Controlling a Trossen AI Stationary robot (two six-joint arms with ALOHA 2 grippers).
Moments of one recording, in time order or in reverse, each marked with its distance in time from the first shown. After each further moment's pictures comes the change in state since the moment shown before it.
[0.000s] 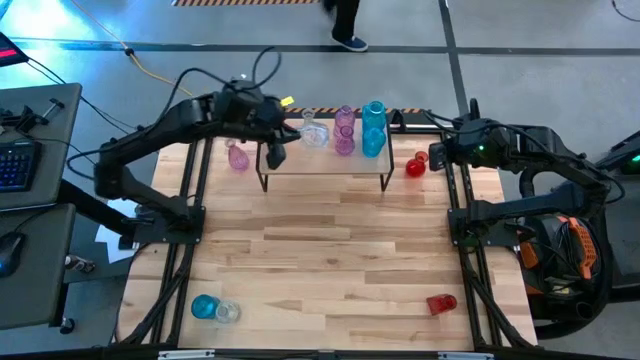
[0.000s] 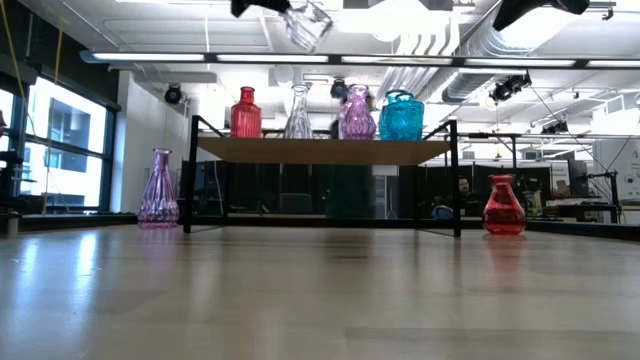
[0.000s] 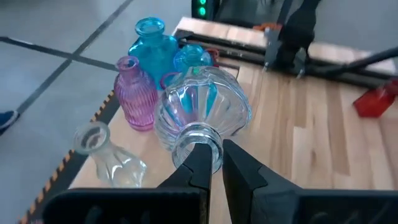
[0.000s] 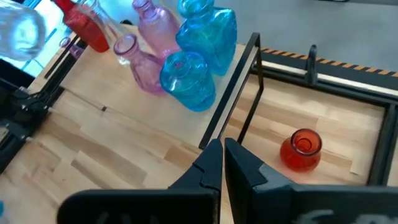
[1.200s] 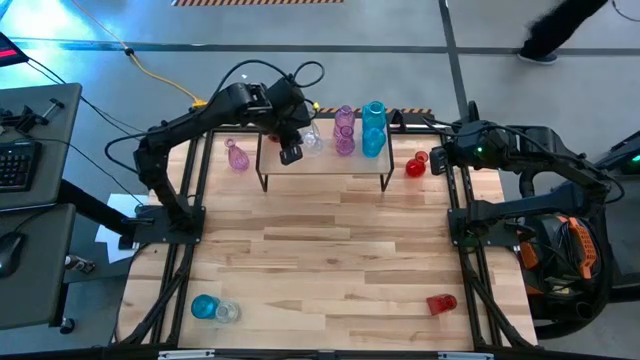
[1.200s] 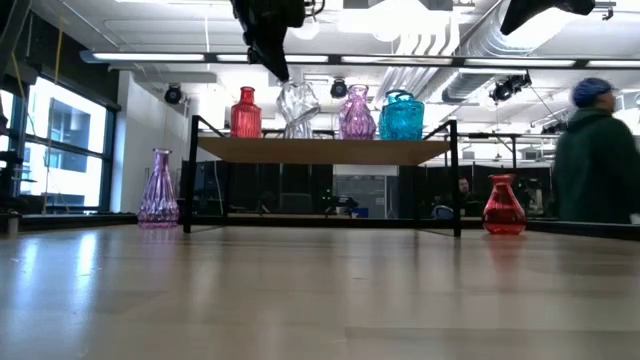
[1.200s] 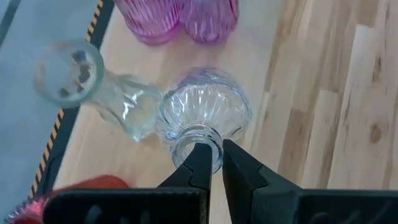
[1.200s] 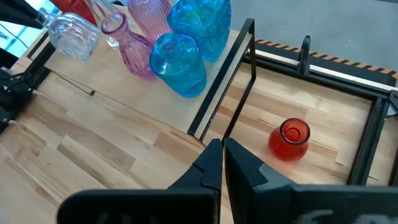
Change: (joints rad) left arm 0.106 0.318 0.220 -0.354 0.004 0.155; right arm 0.000 0.000 0.000 -0.058 -0.014 -0.019
